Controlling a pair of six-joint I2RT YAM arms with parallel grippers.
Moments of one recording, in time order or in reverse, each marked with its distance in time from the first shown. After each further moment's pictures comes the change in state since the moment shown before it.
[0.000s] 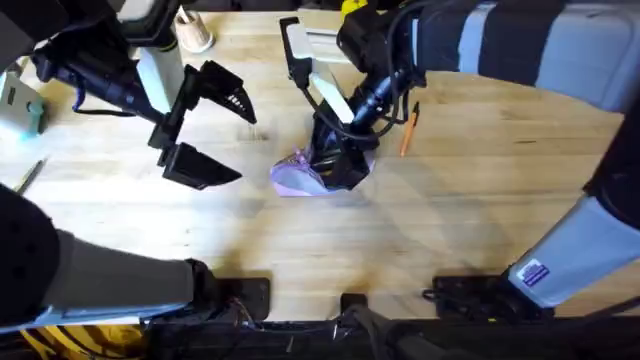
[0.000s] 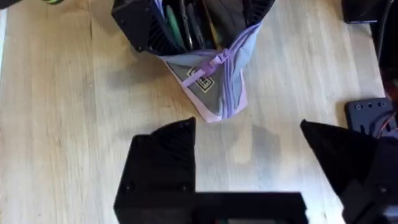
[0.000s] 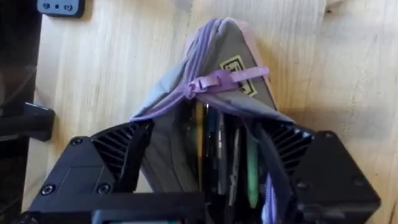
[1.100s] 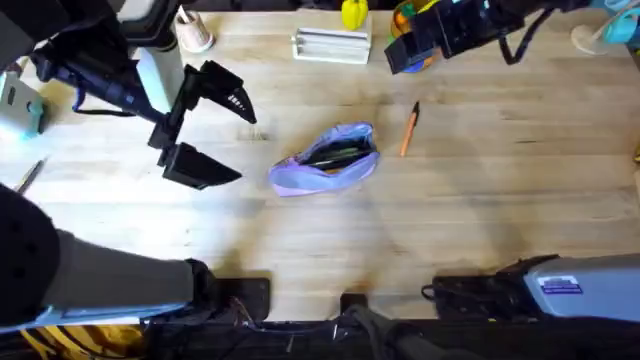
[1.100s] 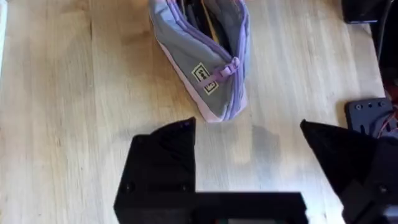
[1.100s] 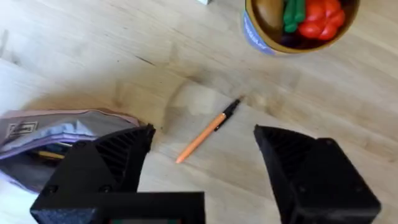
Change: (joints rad) left arm 0.000 0.000 0.000 0.000 0.000 0.000; right arm -0.262 -0.371 0.090 0.013 0.689 0.959
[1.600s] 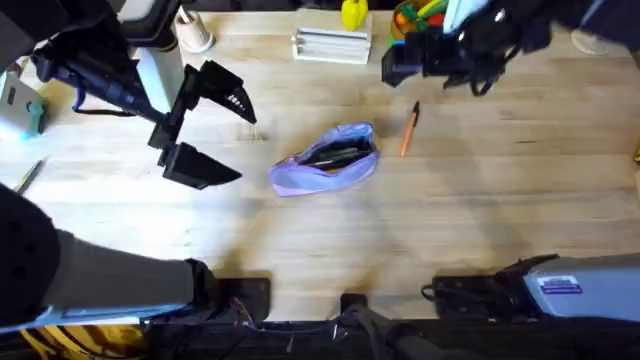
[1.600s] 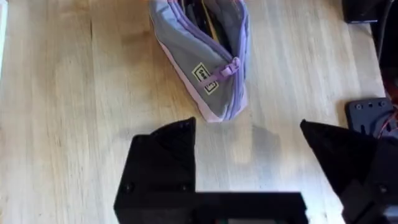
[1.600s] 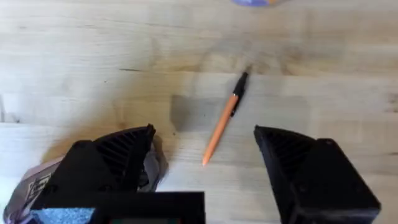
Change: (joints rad) left arm 0.000 0.000 0.000 0.002 0.000 0.000; right arm 0.005 0.002 -0.175 0.104 0.056 0.414
